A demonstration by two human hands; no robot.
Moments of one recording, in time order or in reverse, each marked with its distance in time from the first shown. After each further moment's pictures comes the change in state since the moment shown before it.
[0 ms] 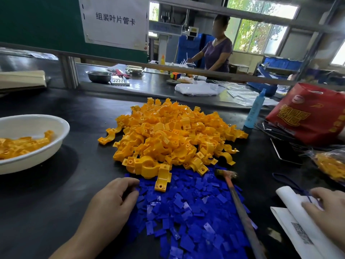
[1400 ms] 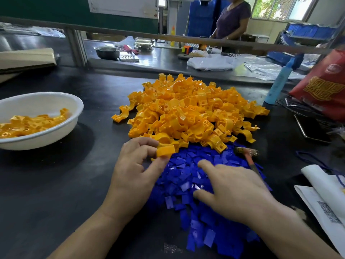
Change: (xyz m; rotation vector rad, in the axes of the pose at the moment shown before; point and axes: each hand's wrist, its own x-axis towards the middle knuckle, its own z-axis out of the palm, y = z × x) left_hand -0.004 0.024 -0.005 -0.303 0.131 0.190; right_hand -0.074 -0.228 -0.047 0.030 -0.291 -0.758
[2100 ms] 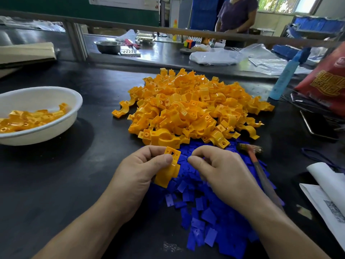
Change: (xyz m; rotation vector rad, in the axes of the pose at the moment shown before) left_hand 0.002 -0.001 0.005 -0.614 -0.218 -0.519; right_hand 0.019 -0.003 0.015 0.745 0.308 0.006
